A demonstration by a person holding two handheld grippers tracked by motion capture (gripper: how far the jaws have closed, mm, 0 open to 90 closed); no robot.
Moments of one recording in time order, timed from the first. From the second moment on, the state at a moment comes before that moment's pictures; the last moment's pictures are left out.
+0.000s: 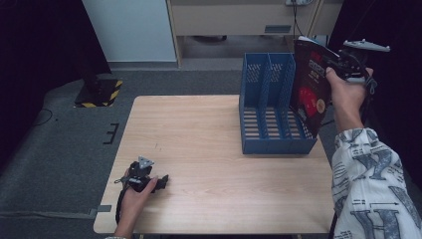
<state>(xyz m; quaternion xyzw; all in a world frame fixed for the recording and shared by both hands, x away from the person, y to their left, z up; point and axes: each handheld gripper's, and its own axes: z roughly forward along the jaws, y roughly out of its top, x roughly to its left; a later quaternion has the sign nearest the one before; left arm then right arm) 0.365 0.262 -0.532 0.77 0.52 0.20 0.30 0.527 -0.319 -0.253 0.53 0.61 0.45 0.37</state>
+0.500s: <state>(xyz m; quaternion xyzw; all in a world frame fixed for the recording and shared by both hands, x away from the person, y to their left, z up) 0.365 0.262 -0.532 0.78 0.52 0.20 0.30 0.530 -0.322 -0.263 0.54 0.60 0.46 0.37</state>
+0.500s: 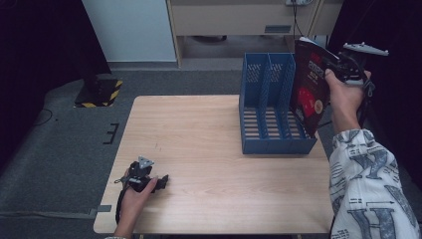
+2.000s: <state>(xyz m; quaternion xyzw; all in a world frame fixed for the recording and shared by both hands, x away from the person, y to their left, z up) 0.365 0.262 -0.532 0.77 0.52 0.20 0.30 0.537 -0.315 -0.308 0.53 0.60 0.48 0.37</state>
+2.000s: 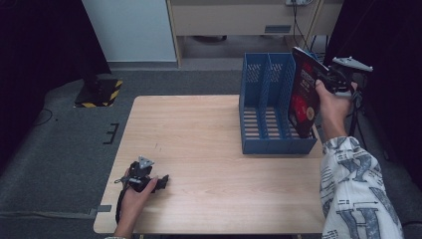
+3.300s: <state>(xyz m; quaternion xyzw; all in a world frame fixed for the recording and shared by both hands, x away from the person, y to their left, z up) 0.365 0.260 -0.532 0.78 0.52 0.20 0.30 0.521 -0.310 -0.329 0.52 0.65 0.44 0.34</state>
